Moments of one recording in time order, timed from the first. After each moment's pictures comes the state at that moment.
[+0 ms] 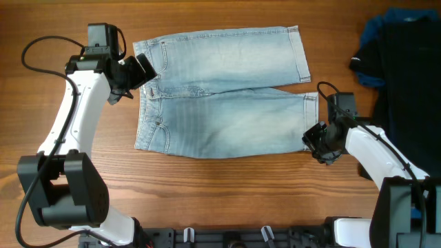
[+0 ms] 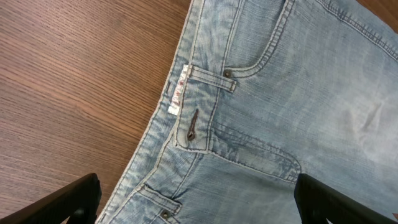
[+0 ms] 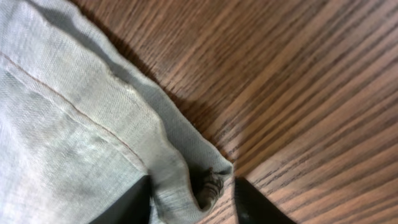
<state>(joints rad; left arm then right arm) 0.03 1.75 1.39 -0.82 0.10 -0.52 -0.02 1.52 0.72 -0.66 -0.12 0.91</state>
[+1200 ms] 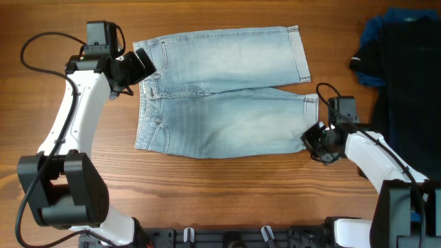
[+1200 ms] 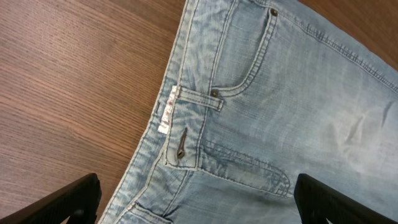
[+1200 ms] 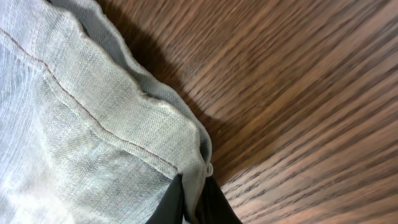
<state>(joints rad) 0.03 1.75 1.39 -0.76 0.09 -0.52 -0.03 1.50 0.66 -0.54 -0.18 0.89</state>
